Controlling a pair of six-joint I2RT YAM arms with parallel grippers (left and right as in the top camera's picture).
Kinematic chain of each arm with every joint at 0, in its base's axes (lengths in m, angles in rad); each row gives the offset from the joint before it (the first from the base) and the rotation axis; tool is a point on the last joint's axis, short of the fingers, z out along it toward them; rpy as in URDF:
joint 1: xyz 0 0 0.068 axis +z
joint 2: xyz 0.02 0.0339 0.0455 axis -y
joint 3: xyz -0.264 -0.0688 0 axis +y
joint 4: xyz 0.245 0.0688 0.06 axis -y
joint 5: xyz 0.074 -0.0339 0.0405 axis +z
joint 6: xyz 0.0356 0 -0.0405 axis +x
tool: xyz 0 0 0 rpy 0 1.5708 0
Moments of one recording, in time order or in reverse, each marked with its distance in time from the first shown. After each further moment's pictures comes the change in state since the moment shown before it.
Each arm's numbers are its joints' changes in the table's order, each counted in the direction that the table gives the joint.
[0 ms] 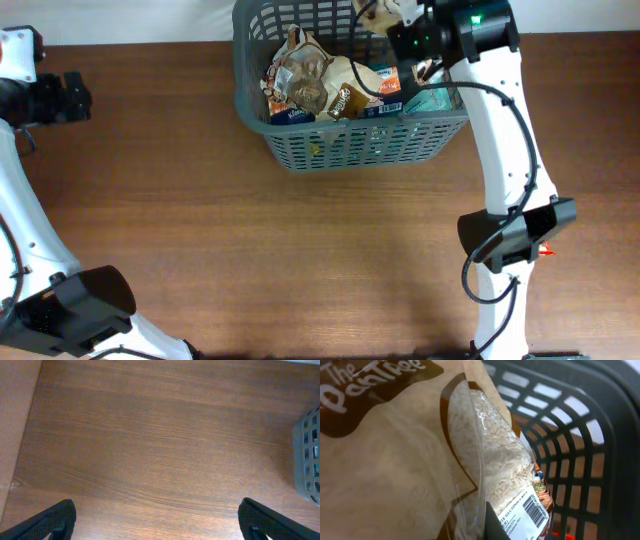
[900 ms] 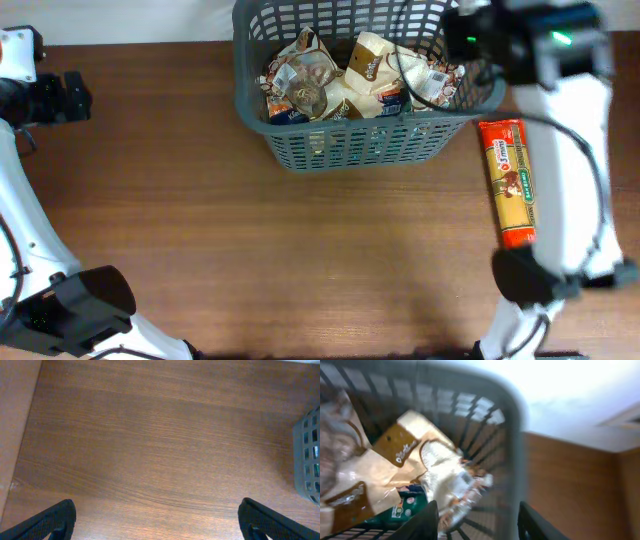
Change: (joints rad) left arm 0.000 0.000 0.000 0.000 0.000 0.000; right arm -0.045 0.268 0.013 -0.091 -0.103 0.037
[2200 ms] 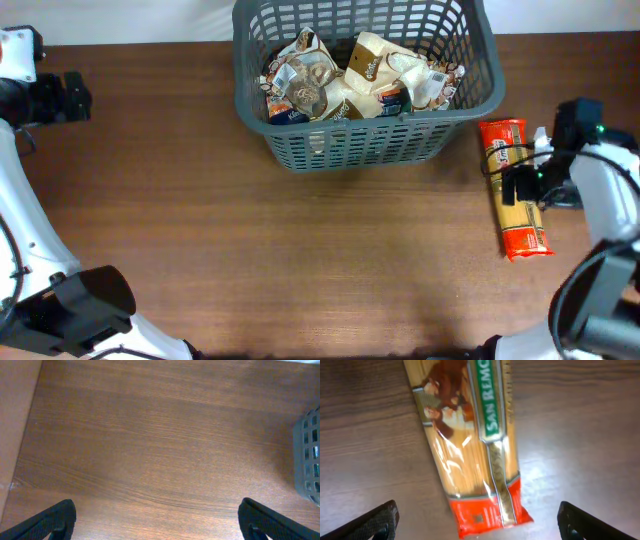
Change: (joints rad) left arm 0.000 0.000 0.000 0.000 0.000 0.000; right arm -0.526 0.243 1.308 0.318 0.109 -0.066
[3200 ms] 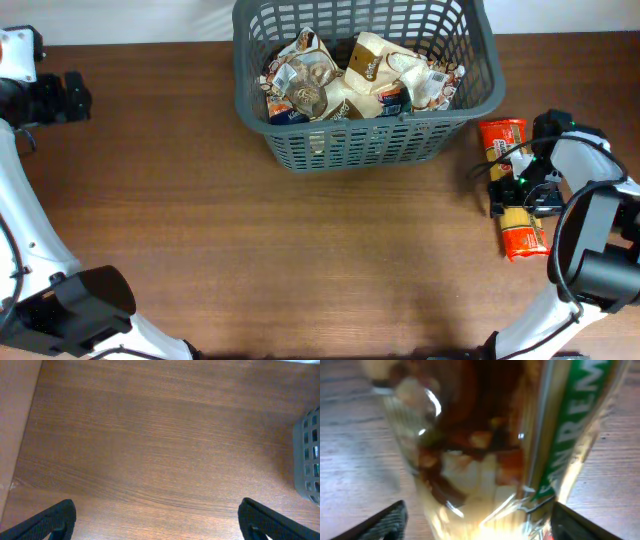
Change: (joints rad) left arm 0.000 0.000 0.000 0.000 0.000 0.000; right arm -0.002 -0.251 -0.020 0.031 0.025 -0.092
